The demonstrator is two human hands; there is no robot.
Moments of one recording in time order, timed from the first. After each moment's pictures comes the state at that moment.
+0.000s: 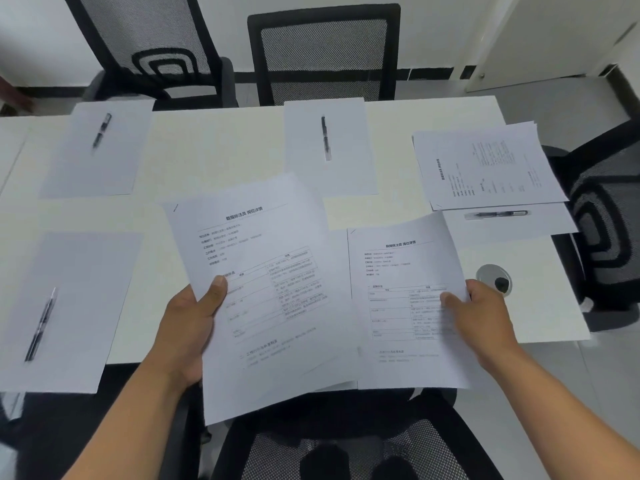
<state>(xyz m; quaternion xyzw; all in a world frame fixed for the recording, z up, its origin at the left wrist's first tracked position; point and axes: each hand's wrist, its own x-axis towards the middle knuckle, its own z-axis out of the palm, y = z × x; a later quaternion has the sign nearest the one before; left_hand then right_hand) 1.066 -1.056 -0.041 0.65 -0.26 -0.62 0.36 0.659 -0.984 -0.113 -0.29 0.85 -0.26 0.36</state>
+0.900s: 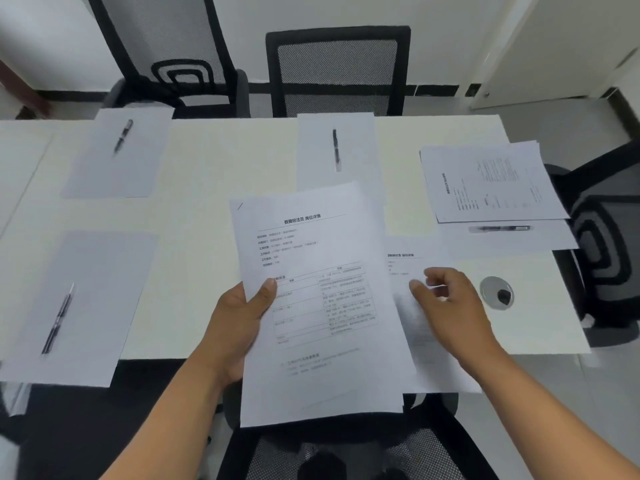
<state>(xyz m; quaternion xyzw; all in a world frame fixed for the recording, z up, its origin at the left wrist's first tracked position) 1.031 -1.048 -0.037 0.60 -0.25 -0.68 0.33 0.718 -1.001 -0.056 -0.37 0.80 -0.30 0.37</state>
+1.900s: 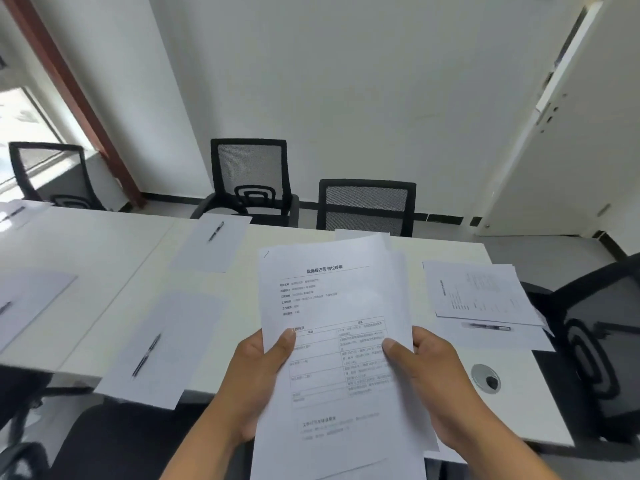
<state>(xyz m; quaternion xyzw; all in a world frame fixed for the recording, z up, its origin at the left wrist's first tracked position) 1.059 -0.956 0.129 0.56 -0.31 -0.65 0.42 0.805 -0.941 0.126 -0.37 0.63 -0.40 0.56</state>
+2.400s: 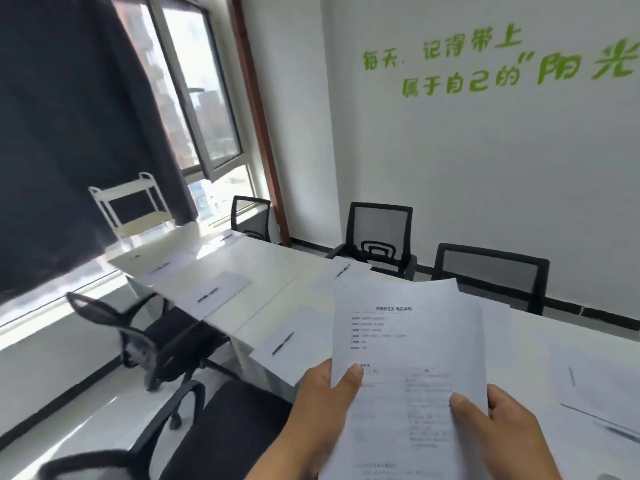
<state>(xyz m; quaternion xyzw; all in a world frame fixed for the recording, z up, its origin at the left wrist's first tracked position) 1.040 -0.797 0.208 0.62 -0.35 -0.50 0.49 0.809 -0.848 0.186 -0.49 0.63 -0.38 0.48</state>
